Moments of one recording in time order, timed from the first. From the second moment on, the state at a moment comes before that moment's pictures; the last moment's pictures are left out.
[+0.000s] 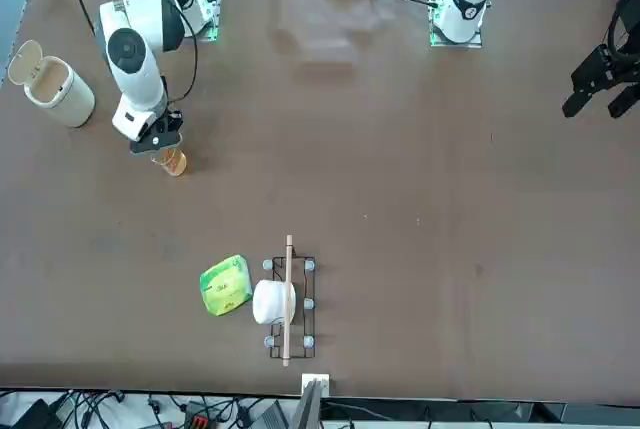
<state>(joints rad) 0.20 -0.02 0.01 -2.39 -0.29 2.23 0.10</state>
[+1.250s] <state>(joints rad) 0.13 0.16 0.00 -2.17 -0.23 2.07 -0.11</state>
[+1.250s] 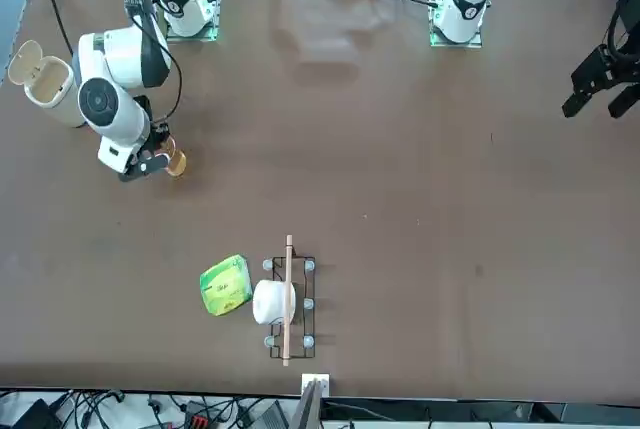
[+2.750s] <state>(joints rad) 0.15 0.23 0.01 -2.08 -0.24 1.87 -0.16</state>
